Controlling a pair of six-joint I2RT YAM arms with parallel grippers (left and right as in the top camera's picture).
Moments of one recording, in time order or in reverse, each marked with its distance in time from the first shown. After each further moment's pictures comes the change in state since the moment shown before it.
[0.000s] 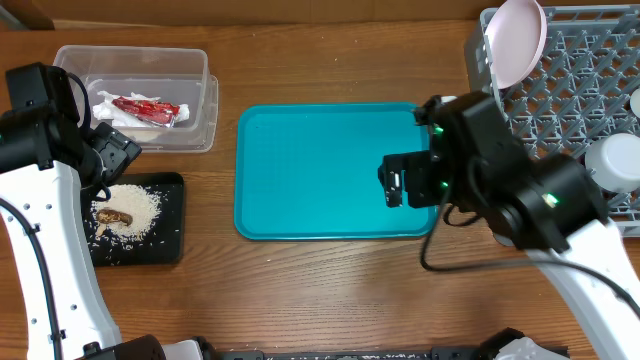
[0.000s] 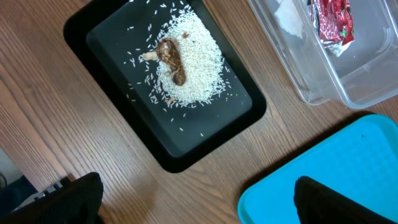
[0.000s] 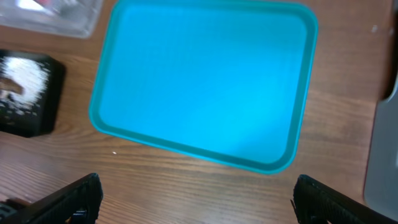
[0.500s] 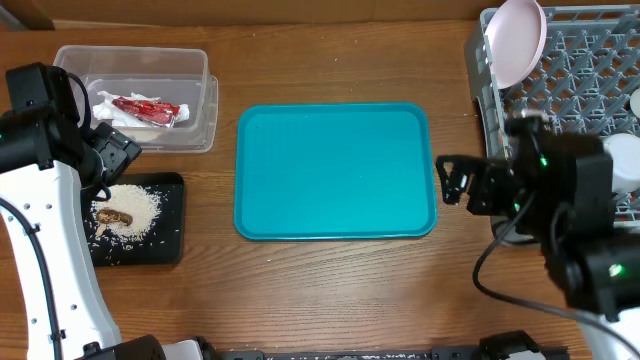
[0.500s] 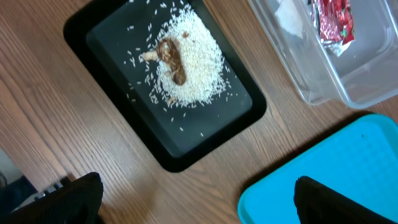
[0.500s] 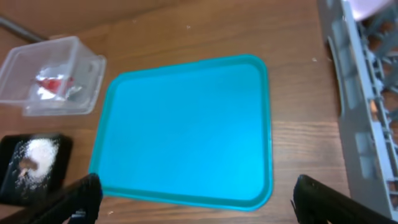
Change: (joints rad) left arm 0.000 0.000 -0.001 0.000 0.000 0.000; right arm -0.366 -0.352 -0.437 0.365 -0.170 -0.026
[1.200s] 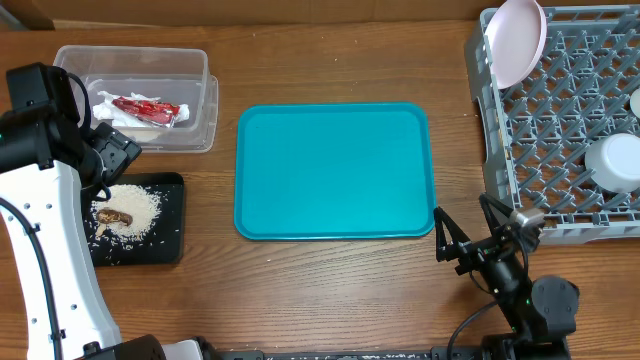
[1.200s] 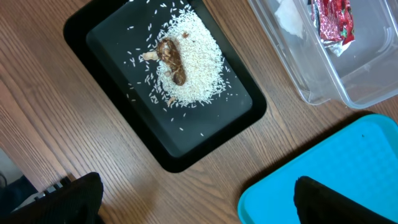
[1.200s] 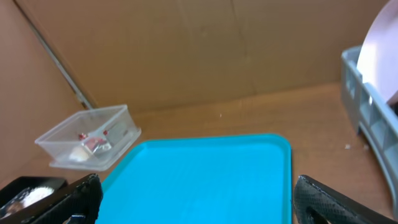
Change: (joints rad) left arm 0.000 0.000 0.000 0.000 0.001 0.000; right arm -0.087 -0.806 -0.980 0.841 -0.121 -0.003
